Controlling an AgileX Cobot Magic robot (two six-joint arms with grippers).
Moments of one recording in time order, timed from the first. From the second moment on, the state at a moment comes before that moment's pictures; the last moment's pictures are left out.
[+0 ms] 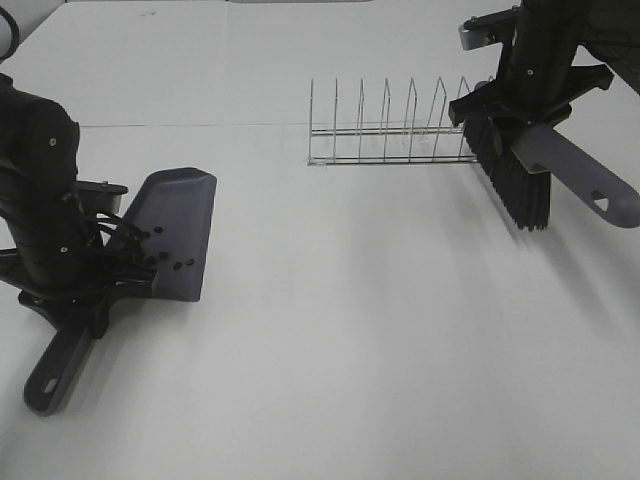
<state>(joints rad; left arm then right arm) -0.34 2.04 -1.10 0.05 0.81 -0.31 0.17 2.19 -1.77 -0.29 1.01 0.15</state>
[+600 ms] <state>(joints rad) -0.34 2.04 -1.10 0.05 0.81 -0.31 0.13 2.19 -1.77 -0.28 0.86 0.15</state>
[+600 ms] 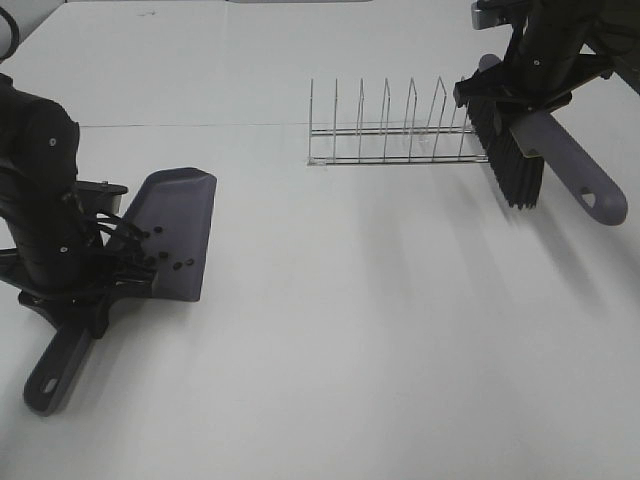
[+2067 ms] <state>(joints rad) -0.34 2.04 -1.11 0.04 0.82 -0.31 0.13 2.46 -2.23 -0.28 1.13 0.17</state>
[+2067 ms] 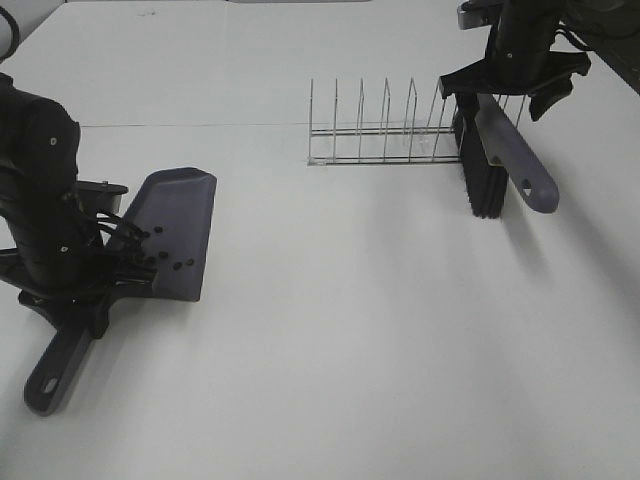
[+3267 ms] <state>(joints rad) -0.42 2.06 -1.24 -0.09 0.81 -0.31 0.13 2.46 -2.24 -0.28 1.22 0.17</state>
